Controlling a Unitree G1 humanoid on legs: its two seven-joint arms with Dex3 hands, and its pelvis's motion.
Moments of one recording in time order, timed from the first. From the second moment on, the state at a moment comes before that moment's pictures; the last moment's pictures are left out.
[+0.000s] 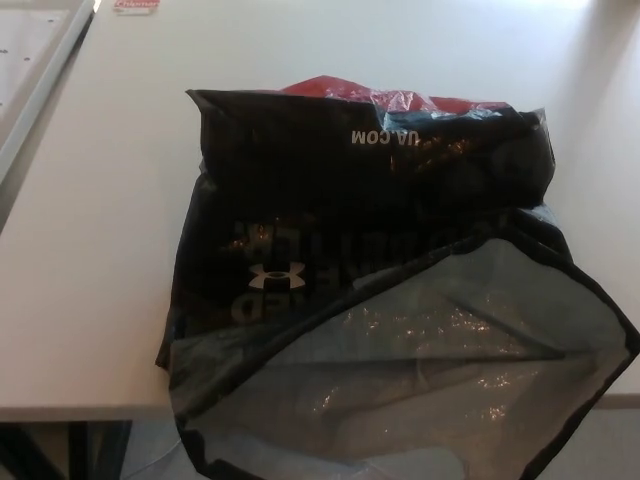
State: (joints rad) left_arm 0.49 0.32 0.26 0.57 0.08 -0.28 0.06; right_arm 0.45 -0.30 -0.09 0.35 -0.18 -0.18 0.02
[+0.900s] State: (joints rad) left_arm 0.52 0.37 0.42 0.22 0.07 -0.70 0.09; right_arm 0.53 -0.25 -0.22 -0.22 -0.16 -0.39 -0.02
